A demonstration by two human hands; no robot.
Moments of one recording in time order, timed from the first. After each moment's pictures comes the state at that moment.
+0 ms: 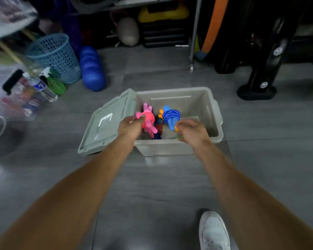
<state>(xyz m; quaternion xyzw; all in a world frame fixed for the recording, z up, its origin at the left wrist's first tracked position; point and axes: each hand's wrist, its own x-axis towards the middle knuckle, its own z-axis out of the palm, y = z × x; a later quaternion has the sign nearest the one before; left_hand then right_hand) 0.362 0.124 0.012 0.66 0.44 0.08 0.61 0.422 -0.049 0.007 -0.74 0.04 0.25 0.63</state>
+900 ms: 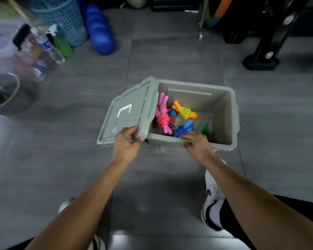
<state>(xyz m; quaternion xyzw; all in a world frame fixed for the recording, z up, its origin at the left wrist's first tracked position) 0.131 0.106 -0.017 0.84 0.33 0.09 0.42 0.259 -0.104 -0.059 -0.87 -0.29 0.16 0.36</state>
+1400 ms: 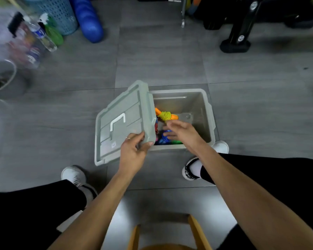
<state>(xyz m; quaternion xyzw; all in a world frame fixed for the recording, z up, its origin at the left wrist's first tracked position) -0.003 -0.044 0.023 0.82 0.27 0.12 0.49 0.135 -0.180 0.023 -0.69 -0.02 0.39 0.61</state>
